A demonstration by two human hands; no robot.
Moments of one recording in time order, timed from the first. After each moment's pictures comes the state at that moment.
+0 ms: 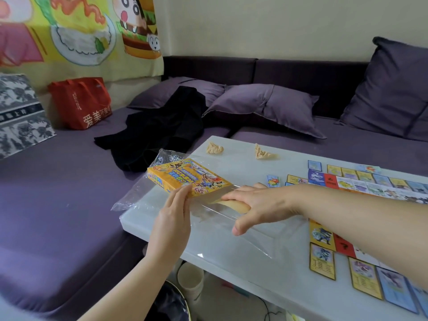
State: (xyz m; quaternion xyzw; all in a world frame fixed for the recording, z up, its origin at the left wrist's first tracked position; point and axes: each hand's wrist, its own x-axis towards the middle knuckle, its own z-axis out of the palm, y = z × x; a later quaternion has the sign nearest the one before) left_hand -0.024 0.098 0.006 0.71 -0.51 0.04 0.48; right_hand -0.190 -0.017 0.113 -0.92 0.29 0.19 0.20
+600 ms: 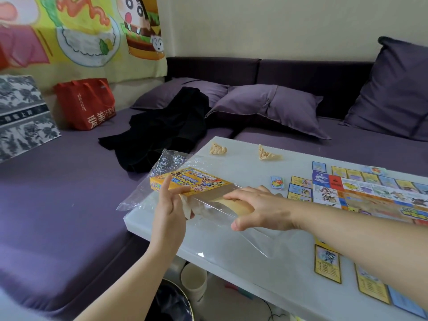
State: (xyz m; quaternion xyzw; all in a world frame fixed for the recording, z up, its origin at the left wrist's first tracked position) left_hand -0.012 0.089 0.009 0.64 -0.35 -0.17 0.66; right_hand -0.191 -0.009 0.094 -0.92 0.31 0.07 0.25
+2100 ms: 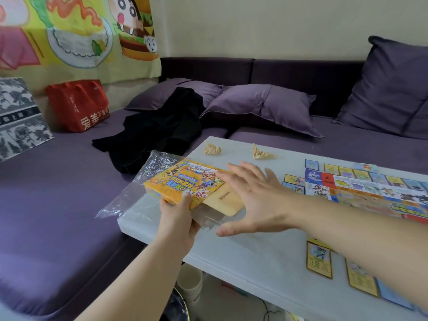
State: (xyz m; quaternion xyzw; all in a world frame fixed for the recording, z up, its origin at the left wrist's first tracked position) left_hand -0.044 0.075 0.036 0.50 -0.08 -0.41 0.76; right_hand -0.200 0.008 0.117 -0.97 0.25 0.02 0.06
